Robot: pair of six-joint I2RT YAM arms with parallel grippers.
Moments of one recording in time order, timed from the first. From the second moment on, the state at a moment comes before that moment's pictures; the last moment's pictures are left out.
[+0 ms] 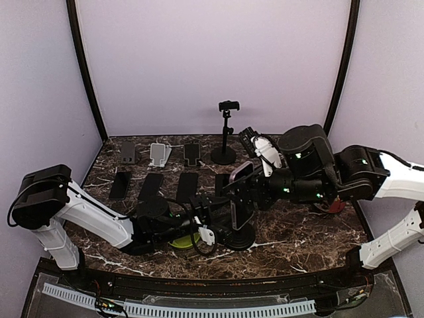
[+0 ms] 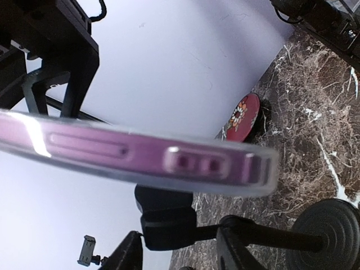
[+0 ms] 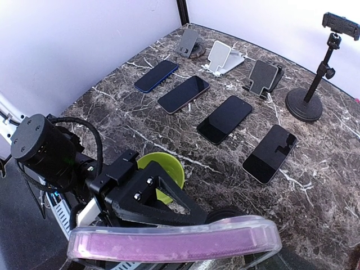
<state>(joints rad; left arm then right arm) -1.21 1.70 0.63 1.12 -0.04 1.13 1.32 1.23 1.25 -0.60 0.32 0.41</state>
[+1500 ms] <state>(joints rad) -1.23 1.48 0.56 1.12 -0.37 0.84 0.74 1.29 1.55 -0.86 0.30 0.32</state>
